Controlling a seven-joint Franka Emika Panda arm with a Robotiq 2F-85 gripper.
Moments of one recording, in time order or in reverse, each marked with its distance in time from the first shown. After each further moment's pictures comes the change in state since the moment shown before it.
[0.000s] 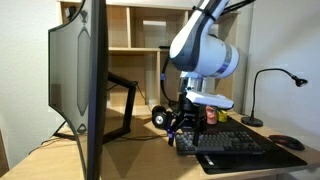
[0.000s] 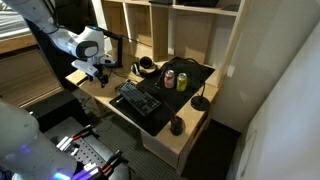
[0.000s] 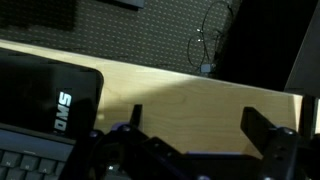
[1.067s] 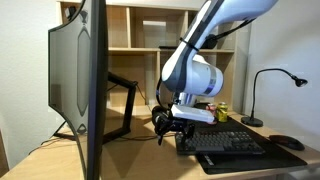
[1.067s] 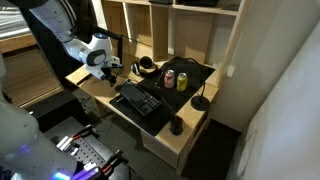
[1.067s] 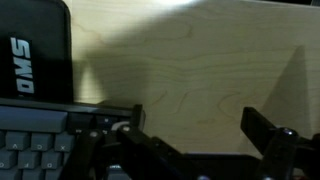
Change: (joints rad) arm -0.008 0.228 0.001 0.131 -0.016 0.262 0.123
